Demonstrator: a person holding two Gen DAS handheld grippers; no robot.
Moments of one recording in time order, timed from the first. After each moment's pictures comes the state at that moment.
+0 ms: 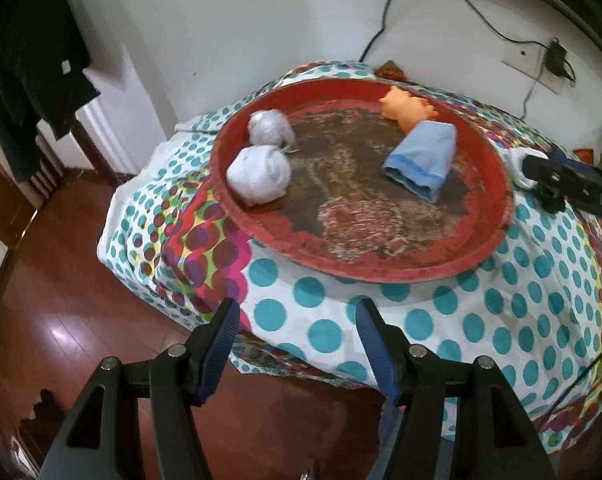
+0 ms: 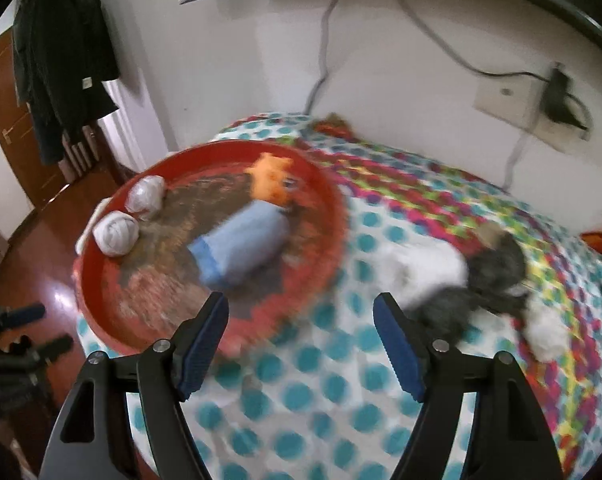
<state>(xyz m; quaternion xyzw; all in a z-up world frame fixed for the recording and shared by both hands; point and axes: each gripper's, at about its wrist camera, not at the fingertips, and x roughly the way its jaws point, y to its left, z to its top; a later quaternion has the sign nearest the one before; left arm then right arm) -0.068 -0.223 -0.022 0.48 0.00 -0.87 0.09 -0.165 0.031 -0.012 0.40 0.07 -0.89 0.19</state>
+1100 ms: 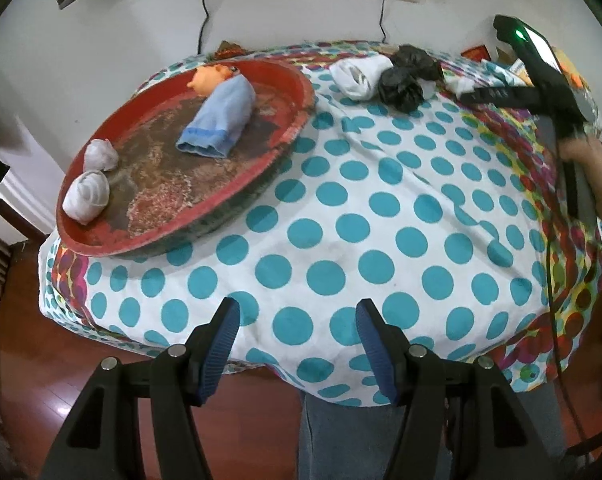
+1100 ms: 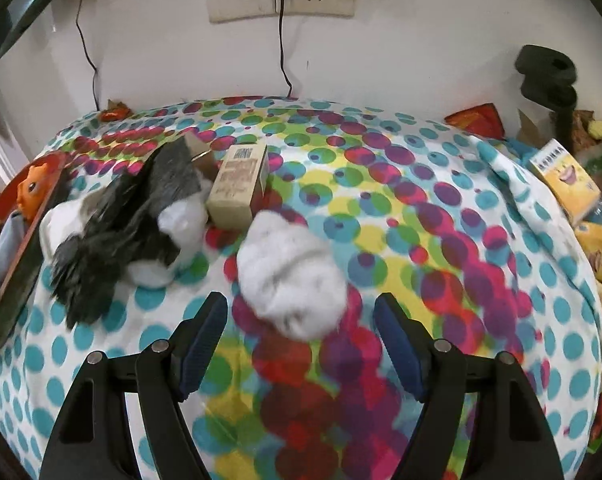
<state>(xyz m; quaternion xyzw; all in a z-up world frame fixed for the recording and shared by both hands) -0.047 -0.082 -0.054 0.51 -0.09 -0.85 -0.07 -0.235 0.224 -0.083 0.45 0.00 -0.89 0.01</state>
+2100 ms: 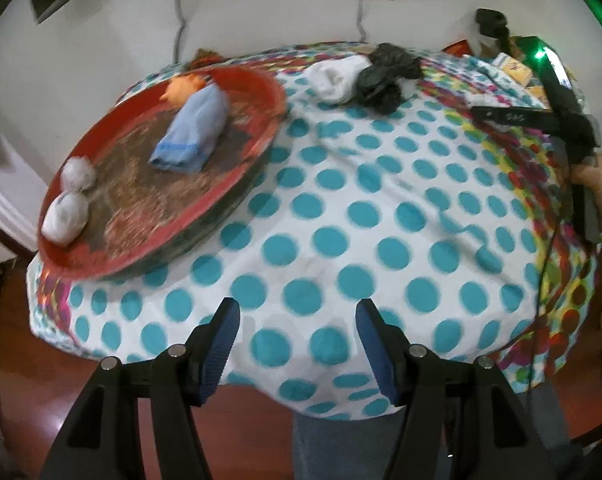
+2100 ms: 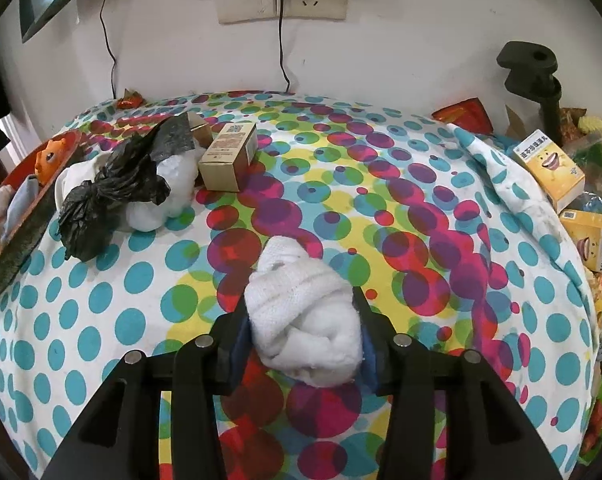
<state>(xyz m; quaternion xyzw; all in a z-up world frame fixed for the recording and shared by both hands) -0.059 -0.064 -0.053 0.50 -0.10 -0.85 -0.11 -0.196 0.245 -0.087 0.44 0.02 -0.90 0.03</state>
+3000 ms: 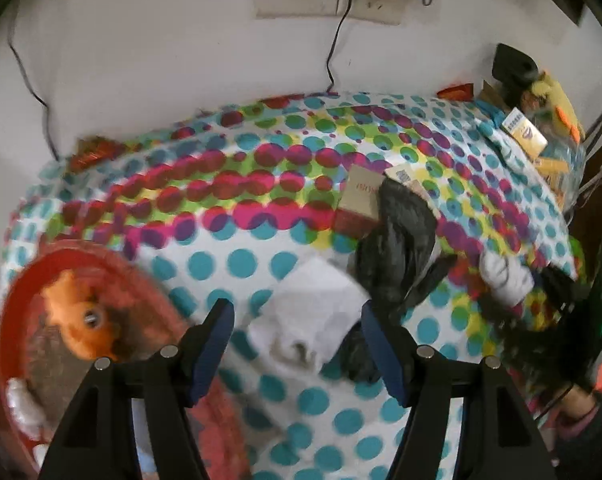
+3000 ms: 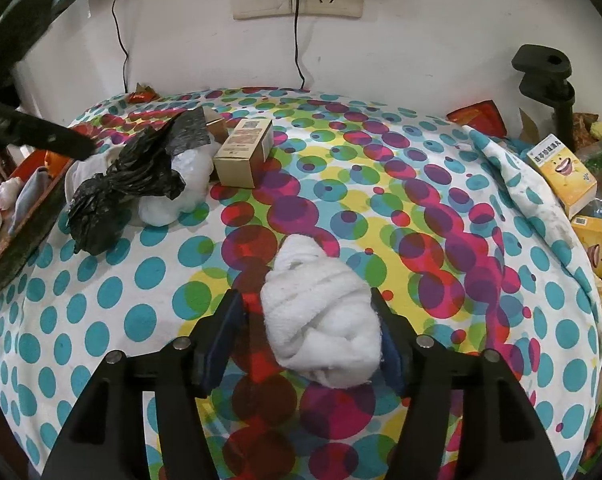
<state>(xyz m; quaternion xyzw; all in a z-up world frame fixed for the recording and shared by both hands) -0.320 0.019 -0.022 0.56 -0.08 -0.79 -0.21 -0.197 0.236 -0.090 0.44 0.02 -0.90 0.05</state>
